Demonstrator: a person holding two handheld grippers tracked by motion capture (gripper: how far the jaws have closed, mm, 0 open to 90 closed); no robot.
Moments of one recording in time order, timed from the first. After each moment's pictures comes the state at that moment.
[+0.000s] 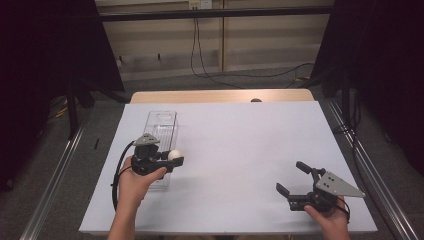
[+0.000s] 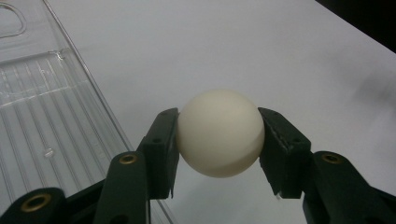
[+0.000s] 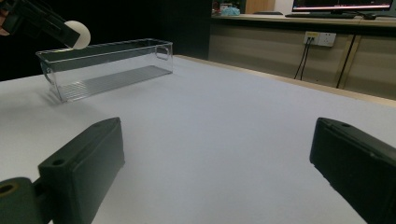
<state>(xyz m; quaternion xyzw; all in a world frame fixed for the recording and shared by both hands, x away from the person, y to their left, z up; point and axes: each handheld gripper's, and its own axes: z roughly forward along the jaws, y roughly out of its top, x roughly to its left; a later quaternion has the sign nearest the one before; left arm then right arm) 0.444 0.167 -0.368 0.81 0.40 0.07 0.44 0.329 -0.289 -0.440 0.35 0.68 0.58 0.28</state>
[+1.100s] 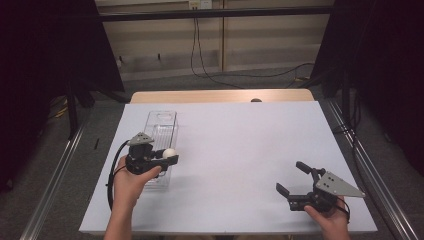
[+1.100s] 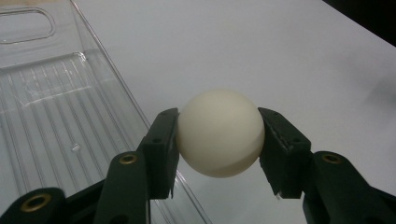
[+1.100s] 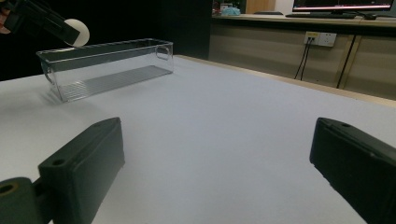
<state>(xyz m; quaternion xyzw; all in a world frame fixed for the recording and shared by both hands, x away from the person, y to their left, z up) 0.446 0.180 -0.366 0.80 0.40 0.09 0.43 0.329 -0.289 -0.439 0.35 0.68 0.58 0.28</state>
